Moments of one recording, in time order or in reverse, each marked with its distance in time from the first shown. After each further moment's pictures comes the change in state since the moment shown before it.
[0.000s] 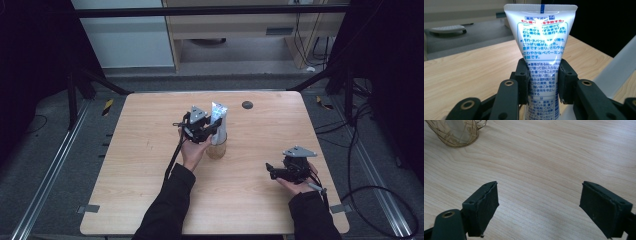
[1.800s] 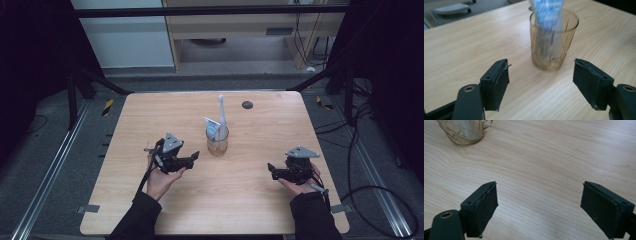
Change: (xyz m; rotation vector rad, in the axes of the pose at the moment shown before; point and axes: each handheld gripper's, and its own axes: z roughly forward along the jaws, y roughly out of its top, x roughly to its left) left arm 0.014 -0.052 -0.105 0.190 0.041 0.088; right arm -0.002 0.000 -0.007 -0.005 -0.017 0.010
